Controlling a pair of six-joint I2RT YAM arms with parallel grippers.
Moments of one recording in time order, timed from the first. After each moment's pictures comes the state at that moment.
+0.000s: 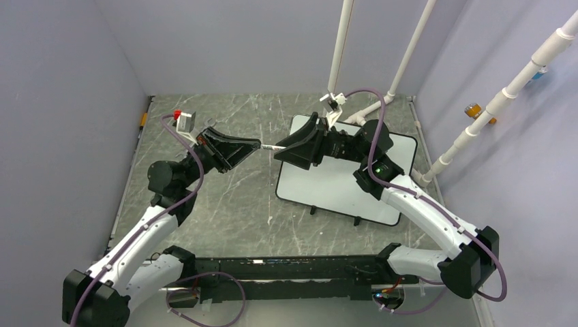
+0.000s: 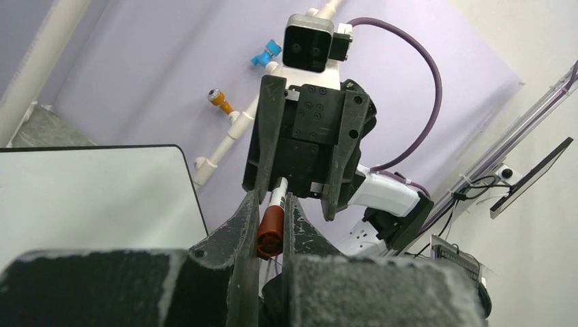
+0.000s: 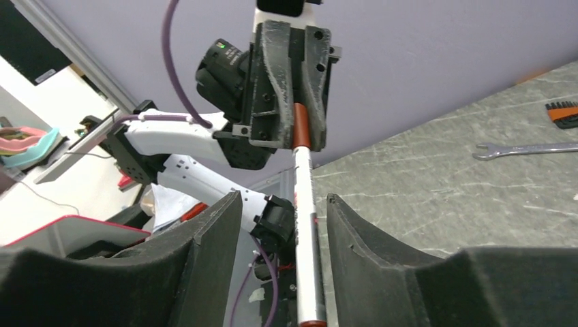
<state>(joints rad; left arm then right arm) -0.40 0.89 0.64 0.85 0.63 -1.11 0.65 1.16 1.03 0.42 -0.79 0.68</state>
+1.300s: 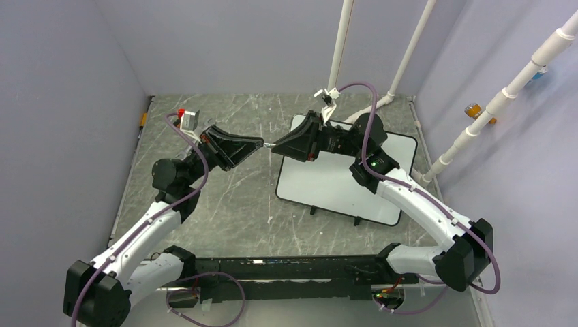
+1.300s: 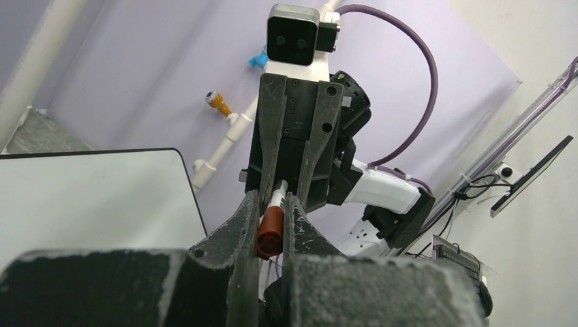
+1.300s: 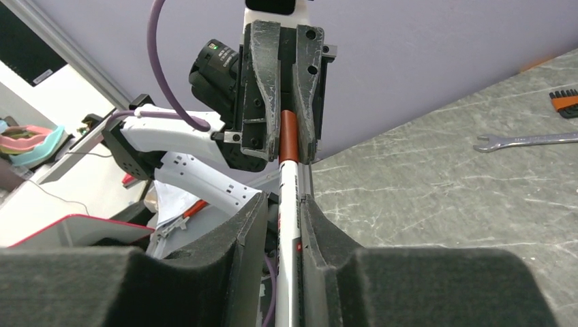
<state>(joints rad) -0.42 0.95 0.64 0.94 0.62 -1.12 0.64 1.23 1.08 0.40 -0.82 0.70</state>
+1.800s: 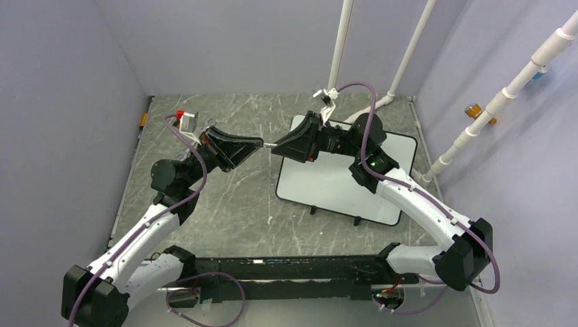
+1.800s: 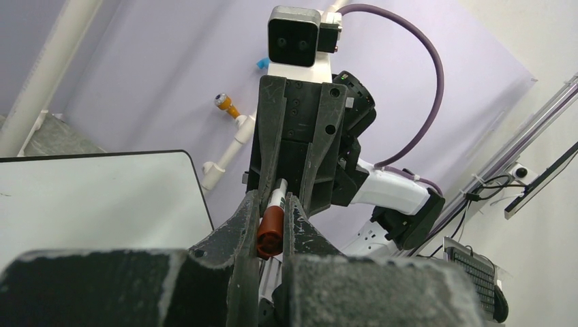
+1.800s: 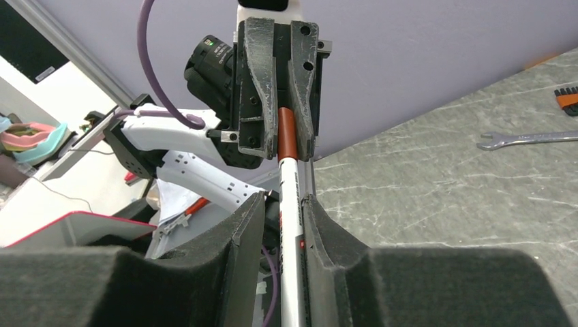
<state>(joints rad) -0.43 0.92 0.65 0.87 0.59 -1.07 0.64 1.23 1.08 0.40 -0.83 0.70</state>
